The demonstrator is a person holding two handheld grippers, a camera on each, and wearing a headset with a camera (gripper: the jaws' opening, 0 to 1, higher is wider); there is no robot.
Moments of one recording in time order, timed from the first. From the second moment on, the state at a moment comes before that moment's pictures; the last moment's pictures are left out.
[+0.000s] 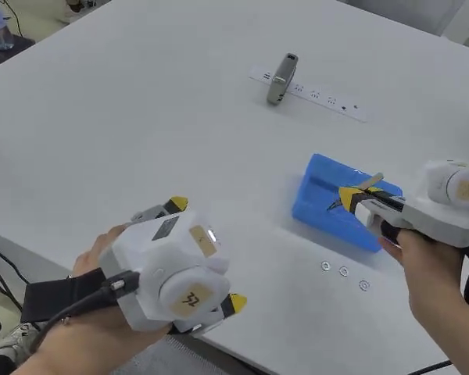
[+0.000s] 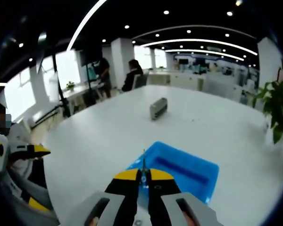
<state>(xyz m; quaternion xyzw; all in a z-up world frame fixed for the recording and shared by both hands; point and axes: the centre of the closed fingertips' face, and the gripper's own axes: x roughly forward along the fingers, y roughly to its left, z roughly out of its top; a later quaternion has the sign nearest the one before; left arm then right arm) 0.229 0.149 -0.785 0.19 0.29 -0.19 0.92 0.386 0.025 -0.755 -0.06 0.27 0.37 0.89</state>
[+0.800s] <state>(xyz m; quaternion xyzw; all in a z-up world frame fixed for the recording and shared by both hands) 0.228 0.149 -0.787 0.19 0.30 -0.19 0.92 0.337 0.003 -0.792 -0.07 0.32 0.37 0.87</state>
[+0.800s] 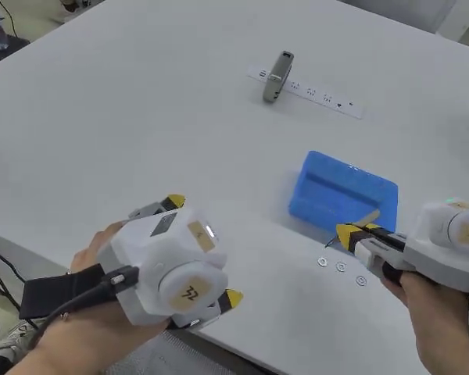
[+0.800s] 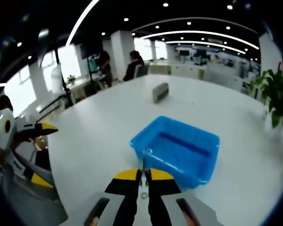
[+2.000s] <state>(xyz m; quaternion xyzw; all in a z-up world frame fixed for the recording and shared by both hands) 0.227 0.148 -0.787 0.20 0.30 -0.19 0.91 0.329 -0.002 -0.817 -0.10 0.32 0.36 0.87</state>
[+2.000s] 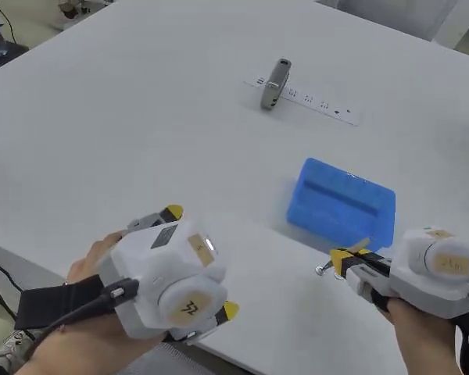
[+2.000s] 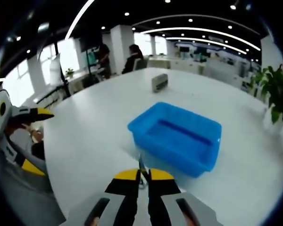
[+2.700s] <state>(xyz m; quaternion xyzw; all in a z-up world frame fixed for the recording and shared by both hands) 0.228 0.149 -0.786 0.21 0.30 -0.19 0.91 0.332 -0.001 -0.806 -0.10 0.33 0.36 0.87</state>
